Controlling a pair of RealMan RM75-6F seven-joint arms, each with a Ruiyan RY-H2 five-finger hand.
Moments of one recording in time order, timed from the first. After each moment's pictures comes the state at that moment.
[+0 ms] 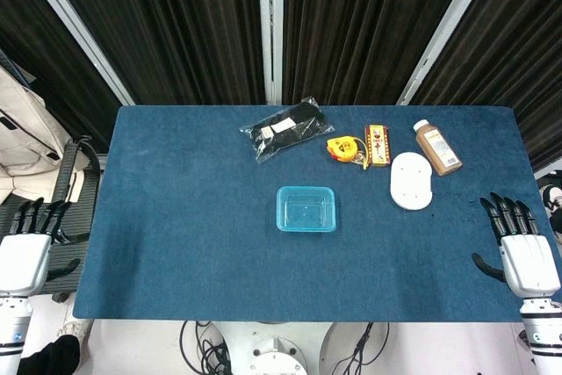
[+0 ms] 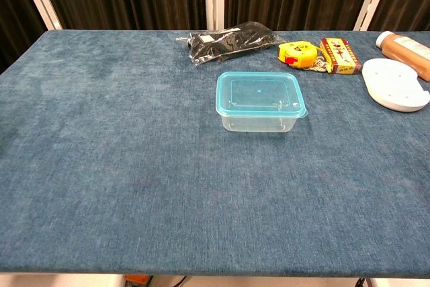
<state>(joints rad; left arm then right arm) -0.11 -1.12 -0.06 -1.68 1.47 1.48 0.22 0.09 -1.12 0.07 -1.58 -1.52 1.47 -0.03</state>
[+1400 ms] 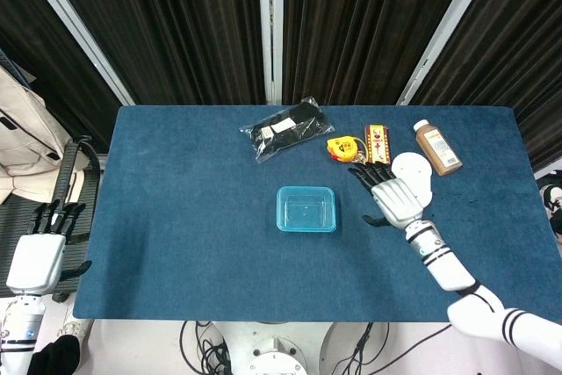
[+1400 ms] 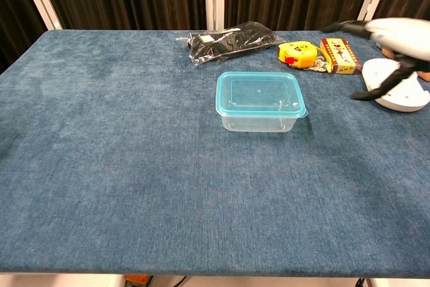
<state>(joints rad) -0.13 -1.14 -0.05 -1.69 1.46 1.45 0.24 0.60 -1.47 0.18 -1.26 -1.49 0.93 0.08</state>
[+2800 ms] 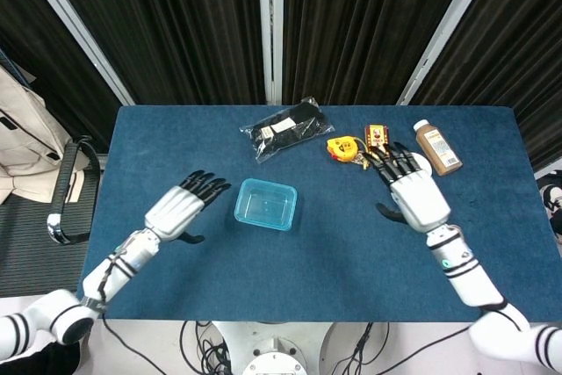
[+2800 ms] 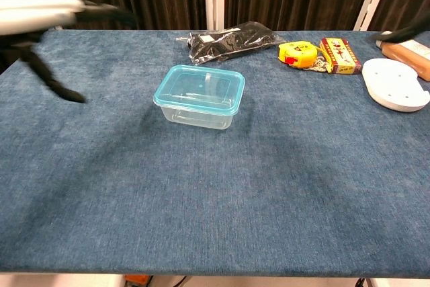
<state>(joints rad) -0.66 -1.29 -0.19 -1.65 1.49 0.86 0.12 0.52 -1.23 0.13 -1.59 -1.52 1.29 -0.07</state>
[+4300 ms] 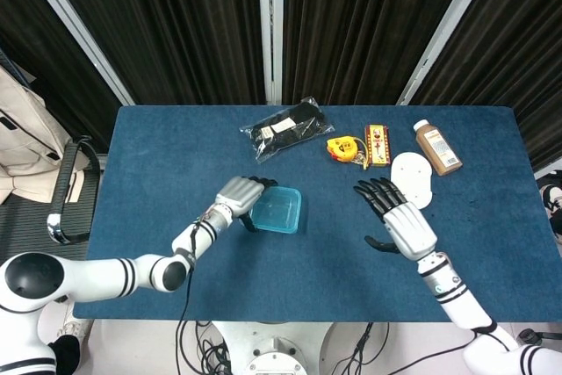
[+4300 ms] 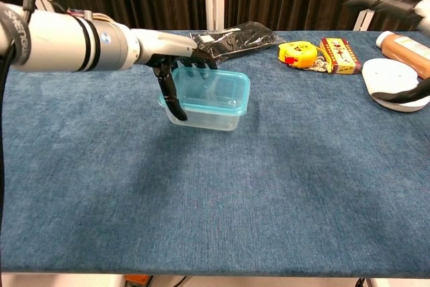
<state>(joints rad) -1.18 -1.57 -0.13 -1.45 0.61 0.68 0.39 0.46 -1.43 0.05 -1.42 -1.65 1.30 0.14</state>
